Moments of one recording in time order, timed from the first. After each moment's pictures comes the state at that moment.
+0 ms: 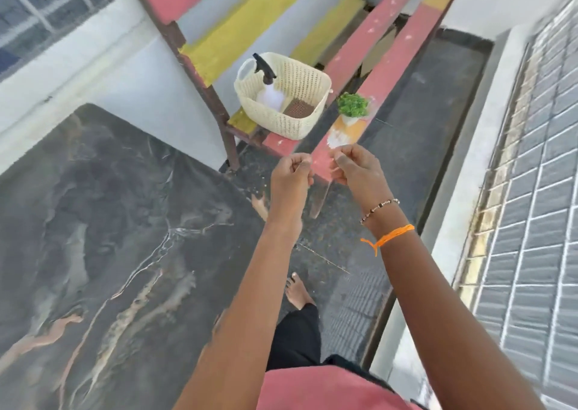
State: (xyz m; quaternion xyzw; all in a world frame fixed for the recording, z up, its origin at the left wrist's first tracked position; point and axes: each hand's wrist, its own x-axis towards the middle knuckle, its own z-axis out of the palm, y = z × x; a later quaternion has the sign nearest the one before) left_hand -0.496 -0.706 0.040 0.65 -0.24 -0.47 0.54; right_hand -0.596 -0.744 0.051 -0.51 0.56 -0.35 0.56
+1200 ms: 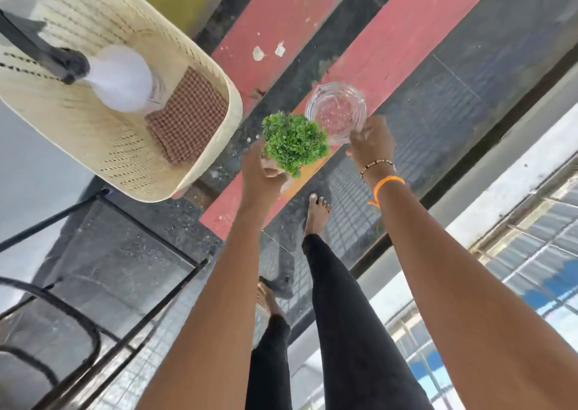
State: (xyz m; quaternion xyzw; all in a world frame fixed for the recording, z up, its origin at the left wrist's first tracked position) left_hand -0.557 -1.093 -0.257 0.82 -0.15 -0.47 0.28; right_hand -0.688 -1.221 -0.267 -0.48 0.73 -0.02 0.49
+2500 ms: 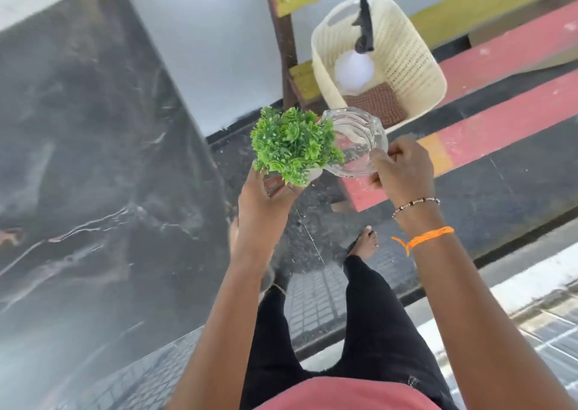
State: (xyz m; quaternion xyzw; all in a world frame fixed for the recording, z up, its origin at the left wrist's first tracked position) left_hand -0.463 -0.786 -0.018 0.79 -0.06 -0.31 0.52; right_hand -0.547 -0.951 -0.026 -0.67 0.54 -0.12 0.50
